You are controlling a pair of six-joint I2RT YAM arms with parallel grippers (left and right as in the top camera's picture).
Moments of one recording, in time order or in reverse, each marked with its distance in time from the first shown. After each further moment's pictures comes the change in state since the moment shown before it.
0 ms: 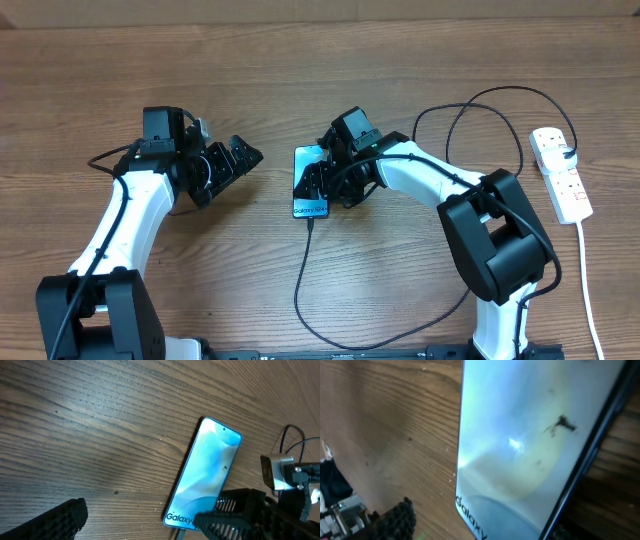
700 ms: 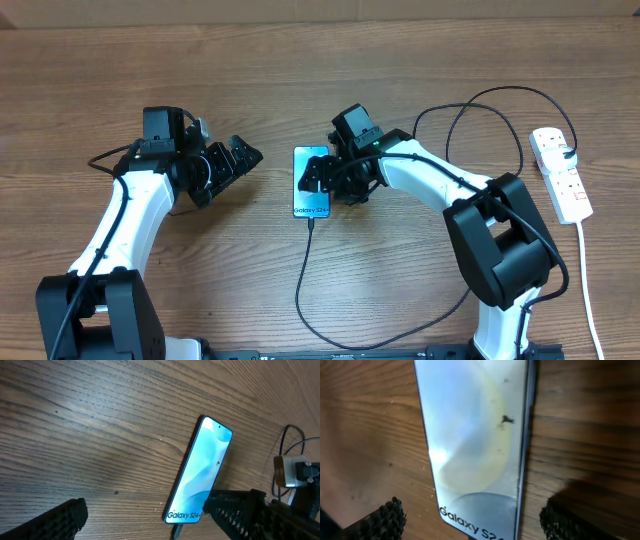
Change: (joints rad) left arm 0.000 0.000 0.000 0.000 0.000 0.000; right arm 0.000 -0.028 0.013 -0.052 0.159 0.137
